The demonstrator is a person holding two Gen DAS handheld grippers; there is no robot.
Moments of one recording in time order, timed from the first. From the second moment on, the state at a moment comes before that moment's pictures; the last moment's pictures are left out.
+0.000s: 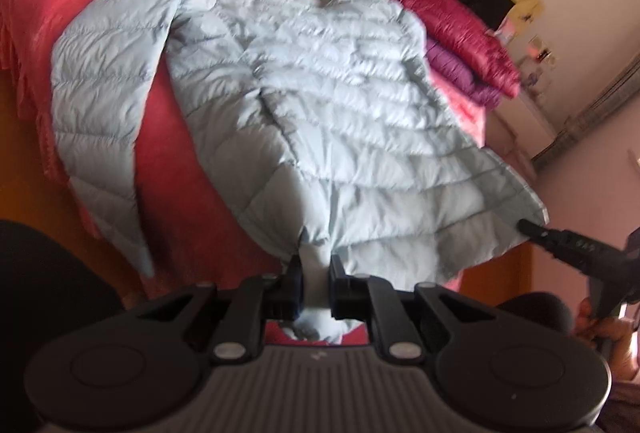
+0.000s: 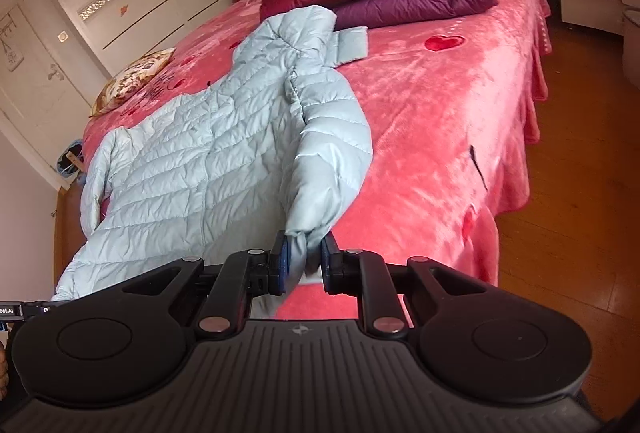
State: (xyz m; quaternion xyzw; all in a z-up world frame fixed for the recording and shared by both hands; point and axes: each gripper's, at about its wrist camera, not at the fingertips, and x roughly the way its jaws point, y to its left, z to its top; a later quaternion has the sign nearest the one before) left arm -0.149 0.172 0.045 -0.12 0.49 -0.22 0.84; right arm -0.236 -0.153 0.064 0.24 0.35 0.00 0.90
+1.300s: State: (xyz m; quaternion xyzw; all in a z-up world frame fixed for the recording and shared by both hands) left arm 0.064 0.031 0.020 -0.06 0.32 -0.18 0.93; right arm -0.016 -0.238 0.037 0.31 0.26 -0.11 0.91
